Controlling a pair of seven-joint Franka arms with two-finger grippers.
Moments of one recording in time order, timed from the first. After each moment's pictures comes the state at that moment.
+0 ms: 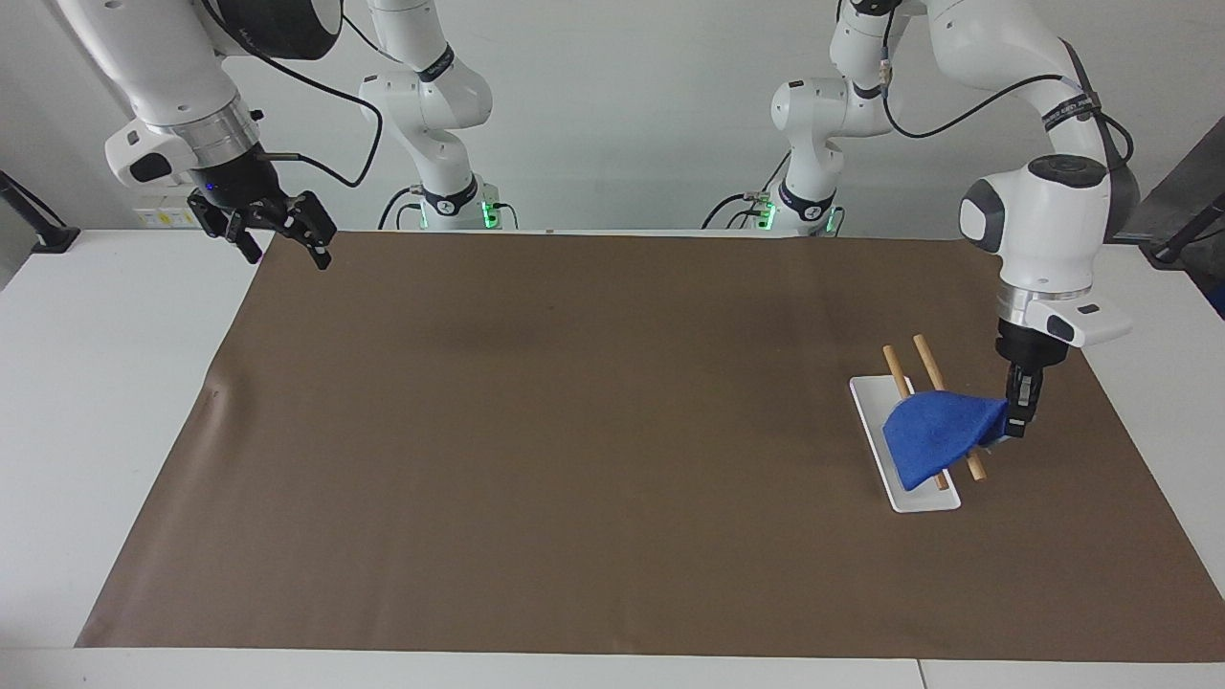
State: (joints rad) left arm -0.08 0.14 0.13 -1.95 0.18 2.55 -1.05; right arm 0.05 -0.03 -0.14 -1.62 0.04 1.62 0.06
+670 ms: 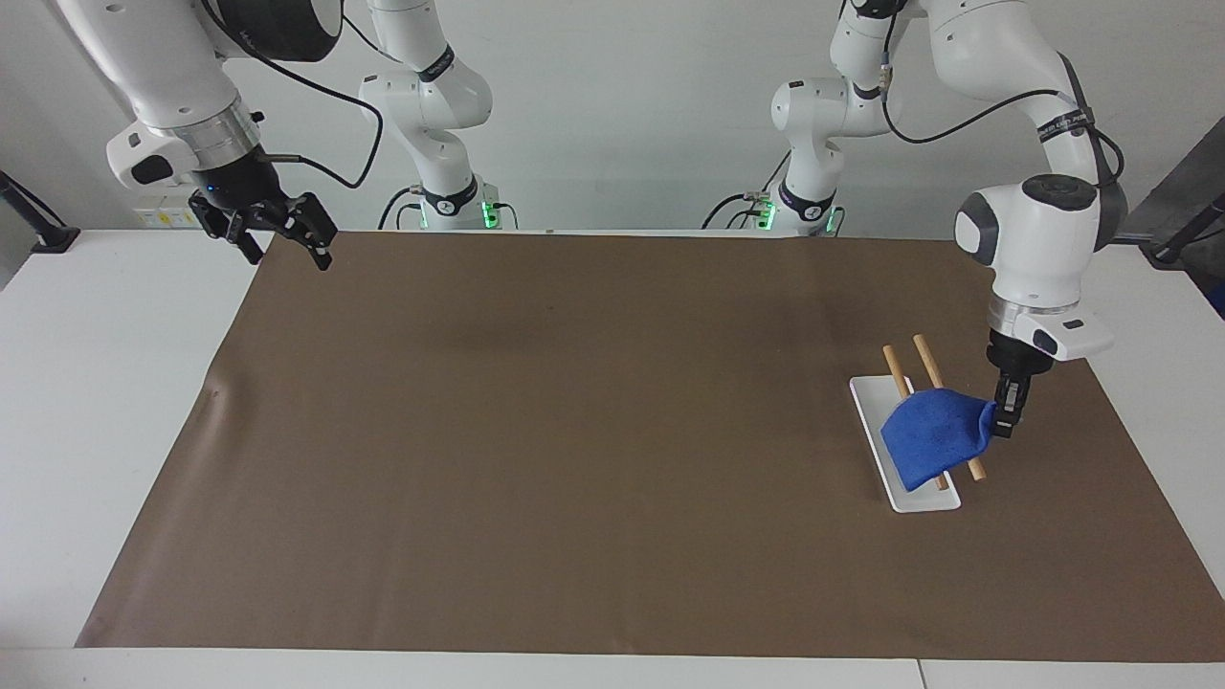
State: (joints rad) left arm -0.07 0.15 0.13 -2.00 0.18 2.56 -1.02; right arm 0.04 -0.03 -0.14 -1.62 0.04 1.62 0.06
